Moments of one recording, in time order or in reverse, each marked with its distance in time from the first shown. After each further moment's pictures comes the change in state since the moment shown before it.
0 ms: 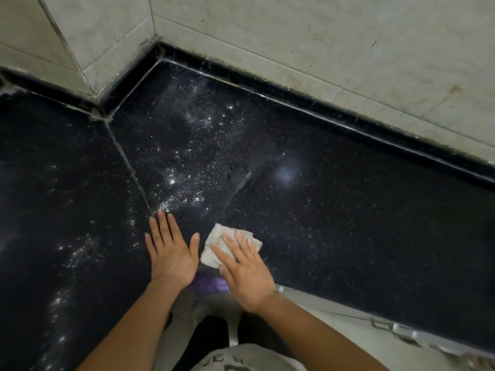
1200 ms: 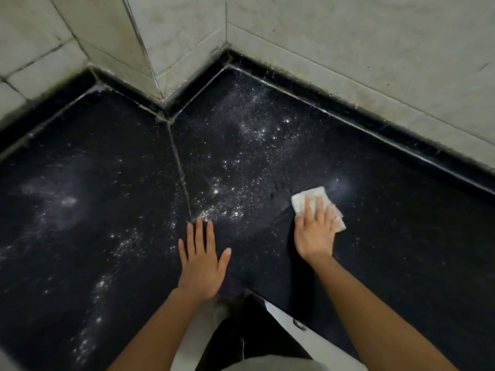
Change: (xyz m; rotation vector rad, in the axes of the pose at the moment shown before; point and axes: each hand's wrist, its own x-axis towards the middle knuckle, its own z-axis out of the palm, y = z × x) left_hand 0.004 -0.004 -0.006 -0.029 -0.018 0.000; right_hand 0.124 0.087 -0.047 0.124 -0.067 0.493
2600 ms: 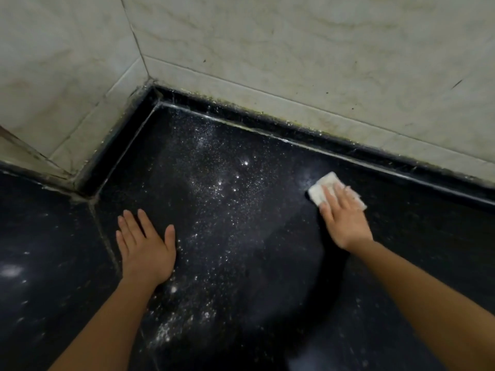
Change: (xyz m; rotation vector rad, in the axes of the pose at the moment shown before) left_hand 0.228 0.018 -0.080 0.120 0.045 -0.158; right_hand 0.176 0.085 -0.073 -0.134 0.117 -0.057
